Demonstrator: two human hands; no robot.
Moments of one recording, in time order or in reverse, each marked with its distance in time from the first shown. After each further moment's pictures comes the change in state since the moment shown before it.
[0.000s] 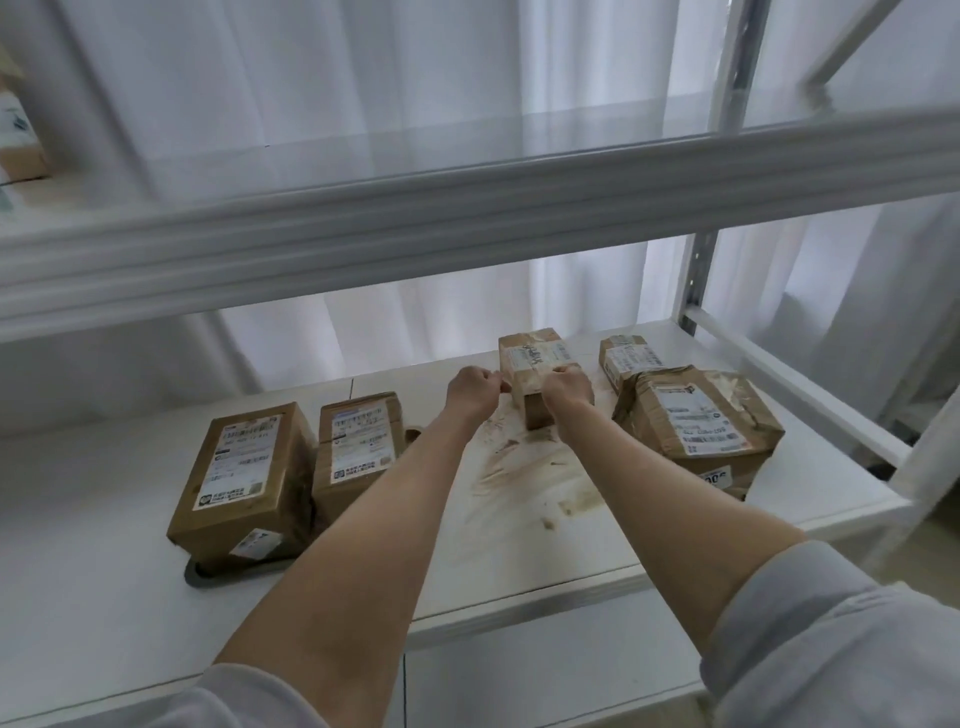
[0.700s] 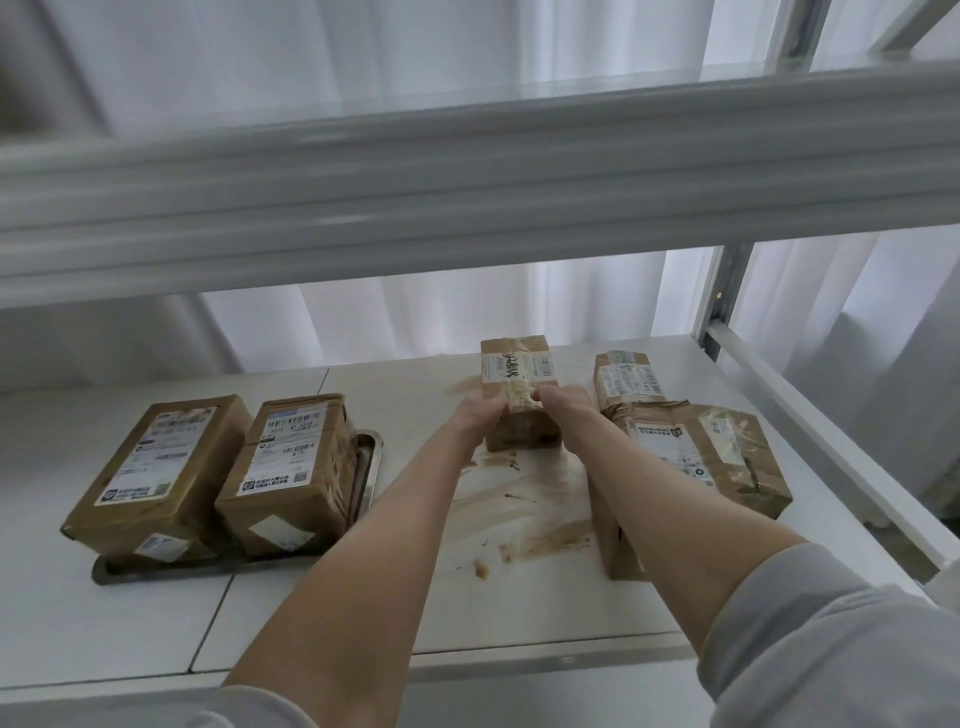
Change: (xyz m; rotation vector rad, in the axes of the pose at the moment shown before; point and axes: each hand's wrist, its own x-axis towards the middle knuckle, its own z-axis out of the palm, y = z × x) left_hand 0.046 0.015 0.085 -0.284 -0.092 -0.291; right_hand 0.101 0.022 -0.036 -0.075 -0.247 0.123
